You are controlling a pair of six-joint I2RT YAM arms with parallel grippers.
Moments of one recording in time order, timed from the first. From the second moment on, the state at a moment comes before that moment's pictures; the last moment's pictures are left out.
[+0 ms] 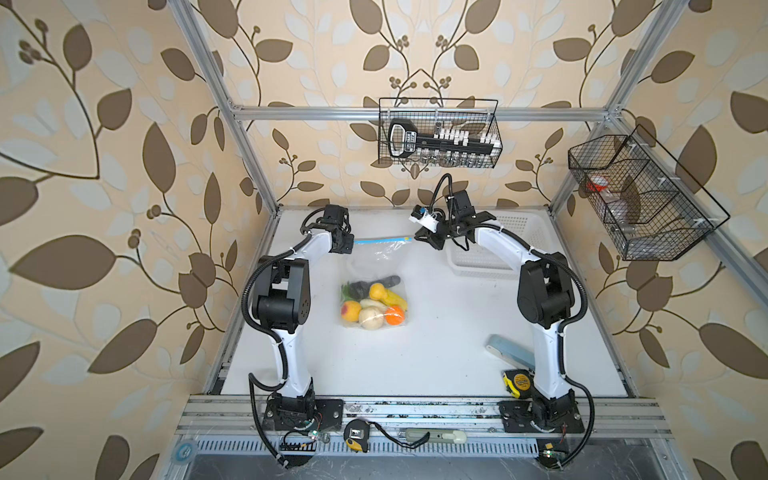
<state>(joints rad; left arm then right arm) -0.09 2.01 1.53 -0.49 -0.05 0.02 0.35 2.19 1.87 -0.50 -0.53 -0.69</state>
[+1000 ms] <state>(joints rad) -0.13 1.41 1.24 -0.48 -0.05 -0.21 0.38 1.47 1.14 -0.19 -0.17 0.00</state>
